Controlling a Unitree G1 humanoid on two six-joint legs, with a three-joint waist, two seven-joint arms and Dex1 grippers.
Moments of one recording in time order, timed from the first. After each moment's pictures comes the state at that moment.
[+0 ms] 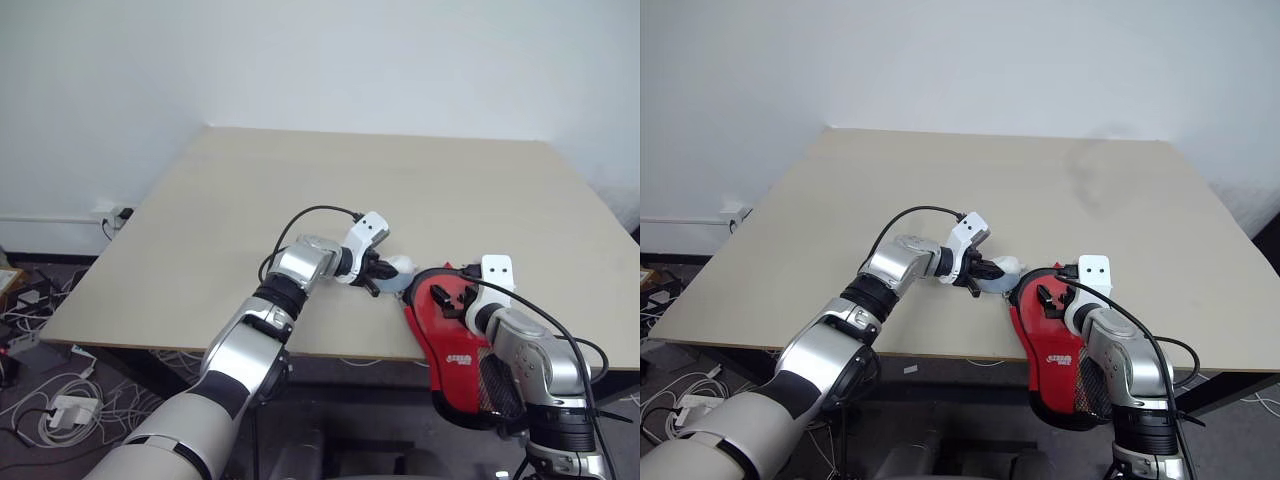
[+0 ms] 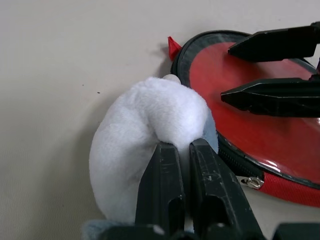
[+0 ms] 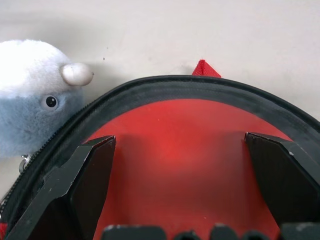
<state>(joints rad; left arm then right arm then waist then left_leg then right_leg) -1.00 0.08 -0.30 0.86 -0.10 0.55 -0.90 -0.19 -0.25 -0.13 -0.23 0.31 0.96 0.11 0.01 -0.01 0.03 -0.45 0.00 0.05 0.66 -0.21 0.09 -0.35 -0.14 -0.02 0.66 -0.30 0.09</state>
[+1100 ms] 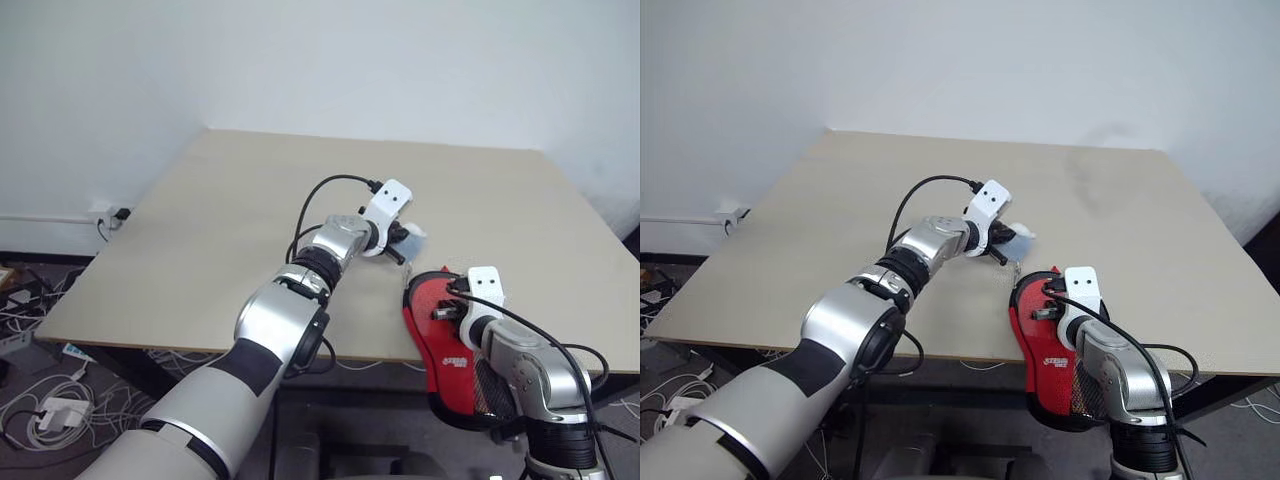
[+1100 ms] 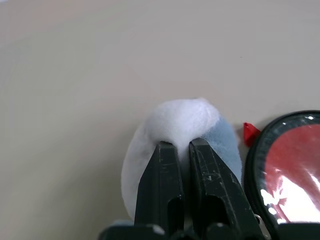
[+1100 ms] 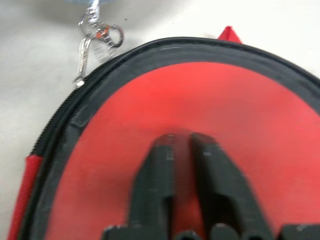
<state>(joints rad) -1.30 -0.10 -0.08 1.37 0.02 0.20 -0.51 -0.13 -0.23 -0.07 -0.37 0.27 1.10 0.12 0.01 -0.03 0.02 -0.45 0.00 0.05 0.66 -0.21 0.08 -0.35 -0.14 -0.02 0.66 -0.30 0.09</state>
